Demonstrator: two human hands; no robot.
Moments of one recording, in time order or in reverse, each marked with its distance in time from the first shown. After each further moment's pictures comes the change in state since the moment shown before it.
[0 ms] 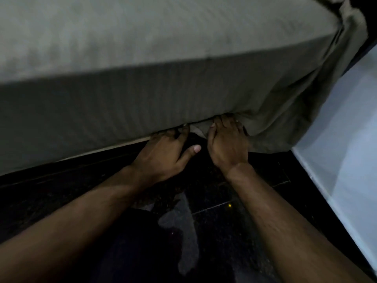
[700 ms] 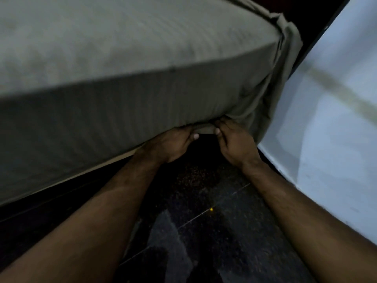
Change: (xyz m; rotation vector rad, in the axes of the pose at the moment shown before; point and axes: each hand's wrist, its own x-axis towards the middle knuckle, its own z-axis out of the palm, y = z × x) left_hand 0.097 0.030 0.012 -0.198 -0.056 0.229; right_hand 0.008 0.102 -0.016 0.094 -0.032 -0.121
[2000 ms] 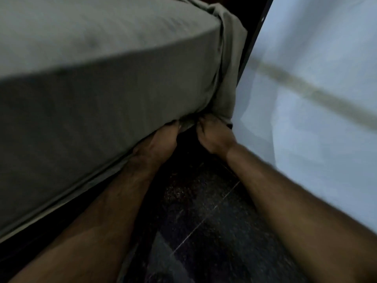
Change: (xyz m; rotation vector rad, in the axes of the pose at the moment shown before) left_hand 0.110 0.039 0.040 -0.069 0.169 -0.071; right_hand 0.039 0.065 0.001 -0.017 -0.067 0.242
